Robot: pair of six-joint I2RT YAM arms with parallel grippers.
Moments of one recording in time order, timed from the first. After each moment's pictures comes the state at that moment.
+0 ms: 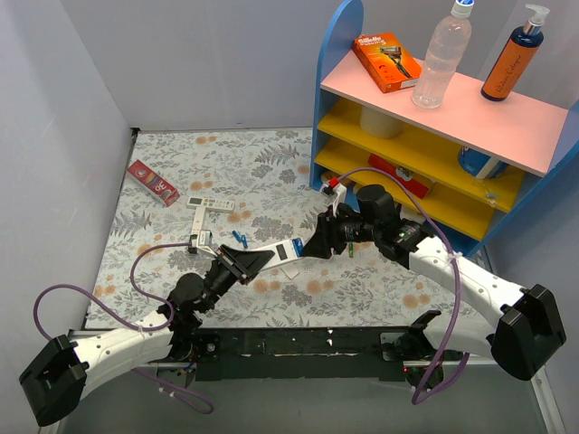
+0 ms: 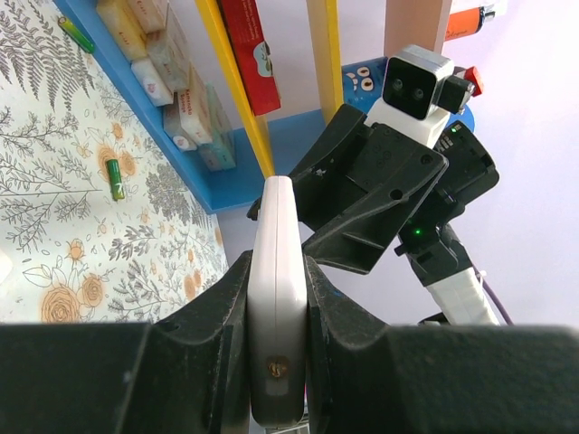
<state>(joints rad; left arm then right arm) -0.87 0.66 0.01 0.79 -0.12 -1.36 0.69 1.16 0.82 -0.17 -0.64 0.37</state>
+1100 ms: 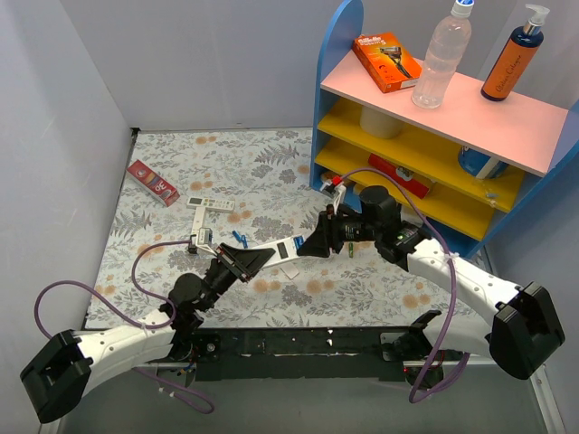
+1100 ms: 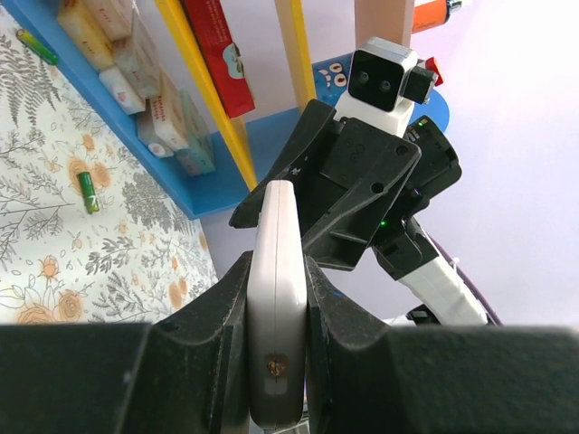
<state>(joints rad) -0.86 0.72 0.01 0.90 -0.09 -1.33 0.67 1.17 0.75 0.01 -0.75 0.48</state>
